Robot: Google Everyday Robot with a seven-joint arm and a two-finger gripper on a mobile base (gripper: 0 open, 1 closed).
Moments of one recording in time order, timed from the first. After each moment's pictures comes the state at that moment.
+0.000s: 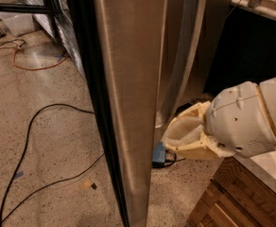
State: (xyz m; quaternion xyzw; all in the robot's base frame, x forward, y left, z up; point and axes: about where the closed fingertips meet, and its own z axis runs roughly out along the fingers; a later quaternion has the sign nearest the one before) arm 0.338 -0.060 0.926 -0.62 0.67 0.23 0.35
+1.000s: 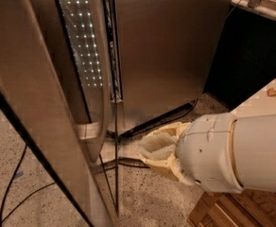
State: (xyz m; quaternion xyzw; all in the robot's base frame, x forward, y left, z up) arm 0.323 -0.018 0.919 -0.53 0.72 0.20 0.41
